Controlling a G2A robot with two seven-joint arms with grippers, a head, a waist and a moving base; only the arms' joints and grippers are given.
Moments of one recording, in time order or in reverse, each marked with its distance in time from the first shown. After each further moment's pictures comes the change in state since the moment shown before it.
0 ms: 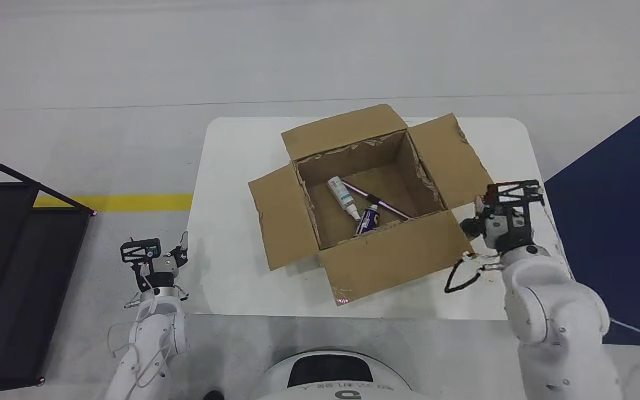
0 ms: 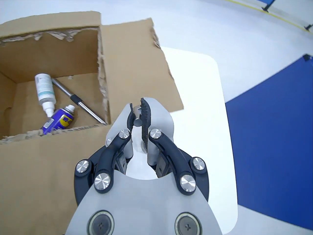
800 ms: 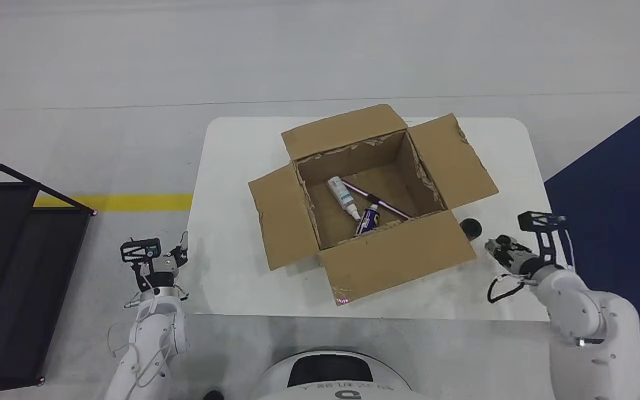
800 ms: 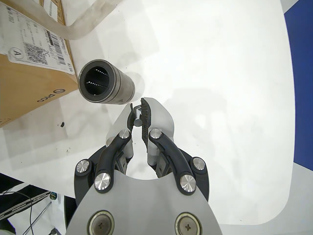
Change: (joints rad) left arm 0.000 0.000 0.000 0.000 0.000 0.000 0.000; right arm 0.116 0.036 0.203 0.467 0.385 -0.273 0.179
